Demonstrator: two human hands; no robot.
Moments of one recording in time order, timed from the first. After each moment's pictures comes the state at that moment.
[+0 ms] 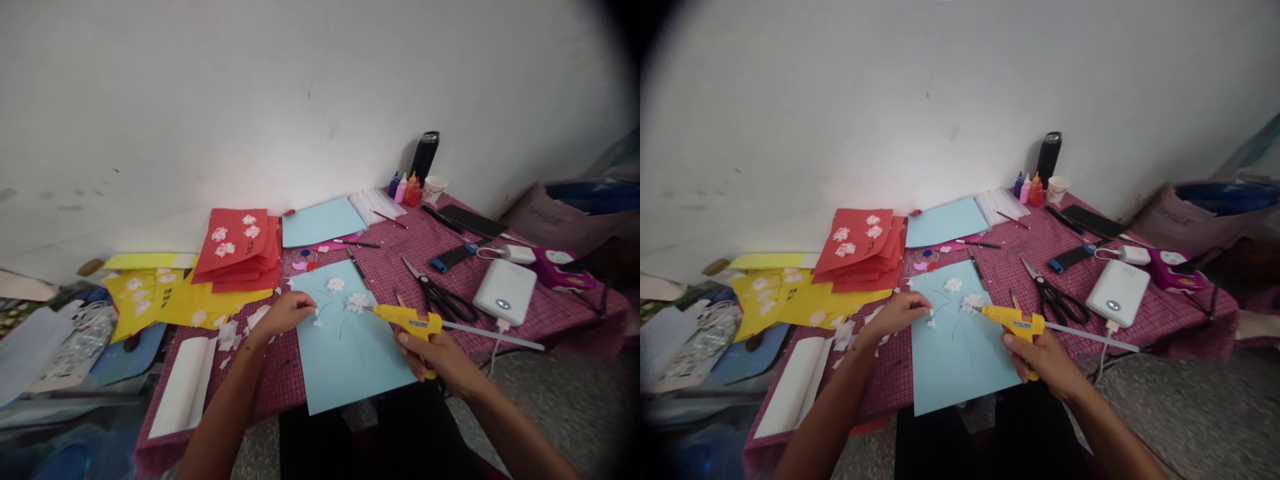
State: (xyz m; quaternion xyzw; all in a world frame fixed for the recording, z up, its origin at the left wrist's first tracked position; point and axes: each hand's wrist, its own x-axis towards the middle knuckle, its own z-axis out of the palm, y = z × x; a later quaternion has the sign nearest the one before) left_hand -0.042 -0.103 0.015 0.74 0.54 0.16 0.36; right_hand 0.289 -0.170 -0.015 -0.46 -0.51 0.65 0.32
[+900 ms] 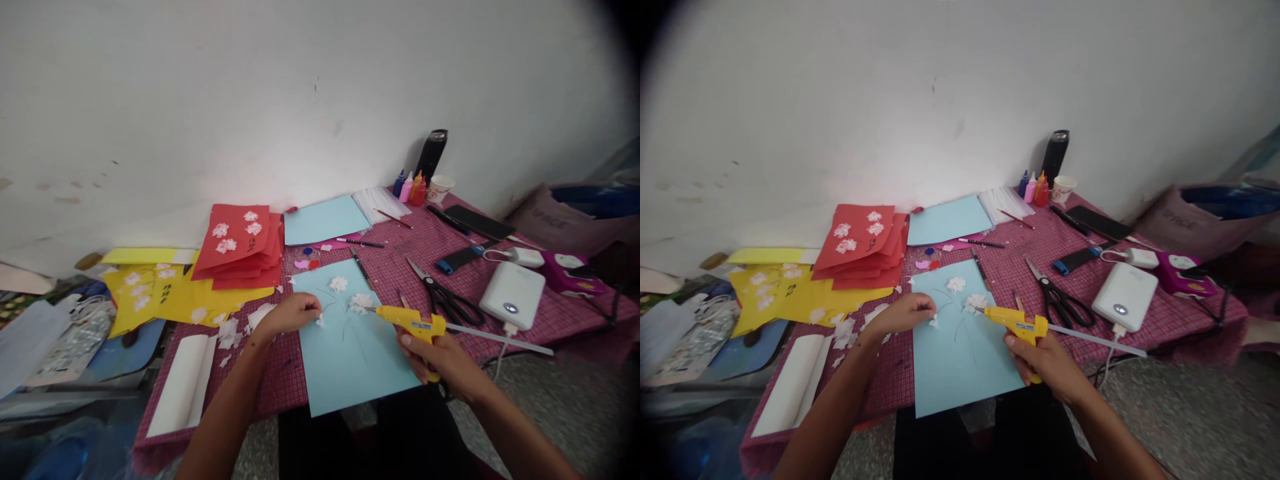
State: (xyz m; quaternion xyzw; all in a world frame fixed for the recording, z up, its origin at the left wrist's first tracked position) left_hand -0.043 -0.094 0.002 0.78 0.50 0.11 0.37; right_hand 0.287 -0.169 -0.017 -0.48 -0.52 0.64 0.30
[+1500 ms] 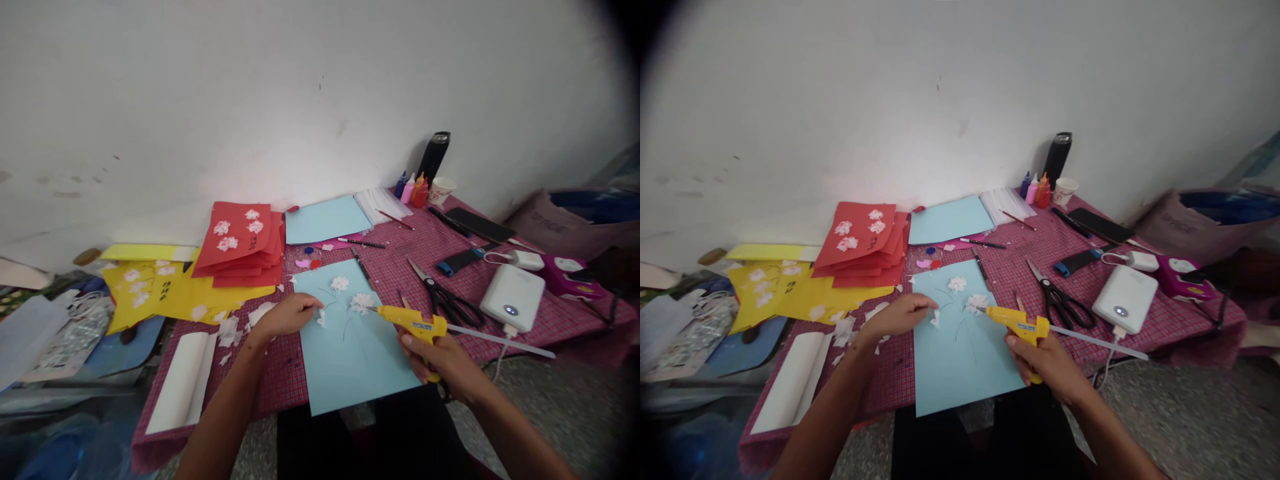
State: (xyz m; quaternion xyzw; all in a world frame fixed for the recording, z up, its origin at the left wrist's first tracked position) left_hand -0.048 -0.103 0.011 0.80 0.49 0.11 0.32; right_hand 0.287 -0.169 -0.022 -0.47 -0.51 0.64 0.32
